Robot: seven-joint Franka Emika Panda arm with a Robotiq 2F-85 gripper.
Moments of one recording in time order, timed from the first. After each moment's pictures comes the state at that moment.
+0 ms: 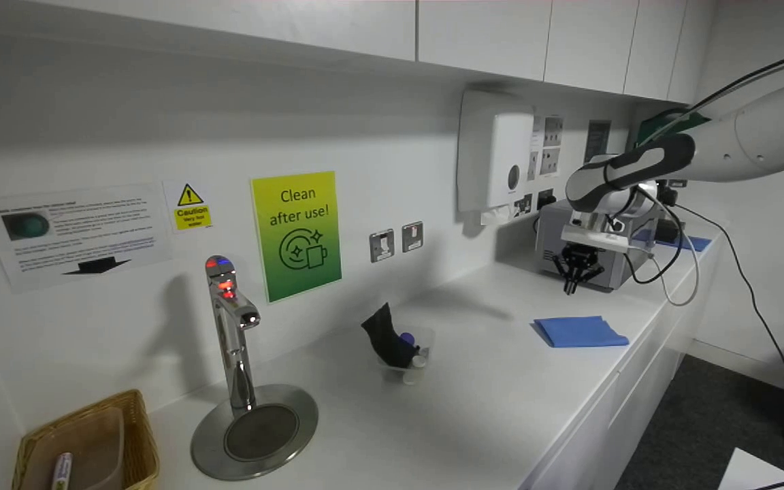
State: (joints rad) arm -0.22 0.09 -0.24 -1.99 0.20 2.07 0.54
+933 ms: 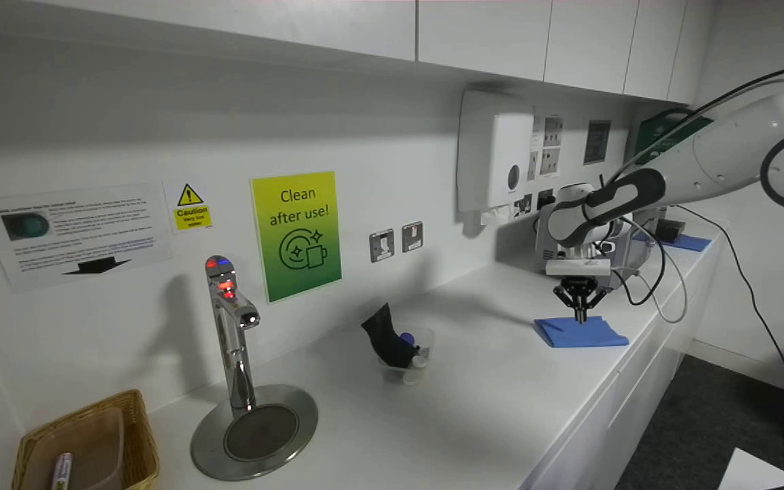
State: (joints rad) arm -0.17 0.21 -0.23 -1.99 -0.04 2.00 0.83
